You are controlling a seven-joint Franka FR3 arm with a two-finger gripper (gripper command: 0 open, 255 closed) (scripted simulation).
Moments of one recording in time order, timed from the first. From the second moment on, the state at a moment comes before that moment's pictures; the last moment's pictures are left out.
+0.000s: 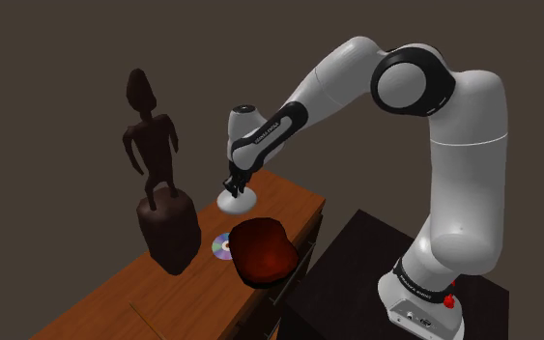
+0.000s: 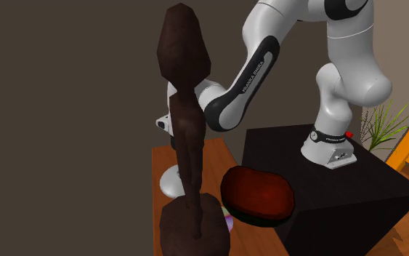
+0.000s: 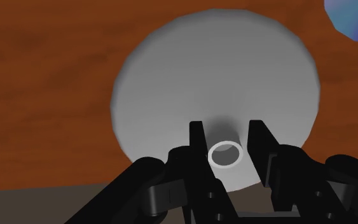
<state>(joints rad) 0.04 0.45 0.09 -2.02 -0.05 2.55 0.12</state>
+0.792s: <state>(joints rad) 0.03 0.34 0.10 -2.01 -0.04 2.42 0.11</state>
